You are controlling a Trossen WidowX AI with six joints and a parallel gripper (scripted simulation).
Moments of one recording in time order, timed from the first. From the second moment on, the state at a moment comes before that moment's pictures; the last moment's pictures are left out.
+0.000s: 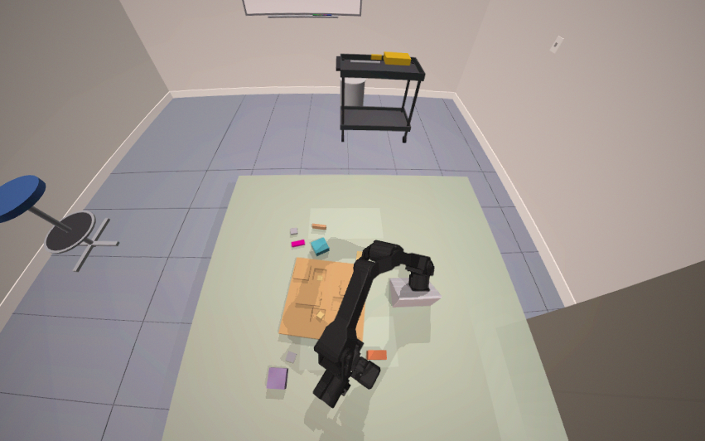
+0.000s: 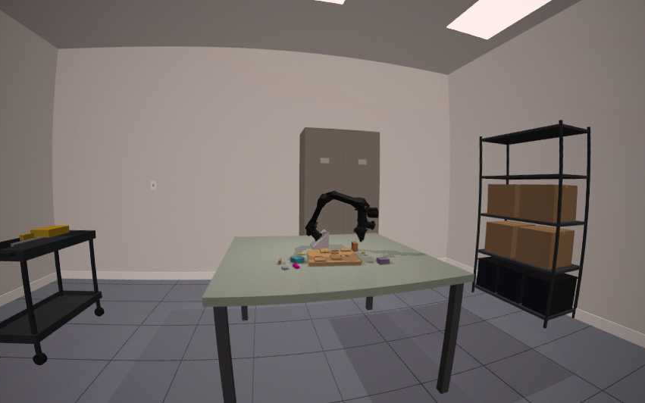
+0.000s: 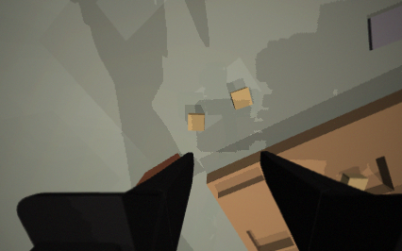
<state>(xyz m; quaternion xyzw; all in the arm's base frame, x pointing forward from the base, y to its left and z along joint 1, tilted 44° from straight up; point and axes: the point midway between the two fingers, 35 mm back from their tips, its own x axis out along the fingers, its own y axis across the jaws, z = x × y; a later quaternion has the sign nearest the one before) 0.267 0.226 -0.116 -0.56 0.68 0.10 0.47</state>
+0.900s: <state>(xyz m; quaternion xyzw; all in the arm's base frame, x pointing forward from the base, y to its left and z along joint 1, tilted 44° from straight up) 0.344 0.140 -0.023 -0.60 0.66 0.18 0.41</state>
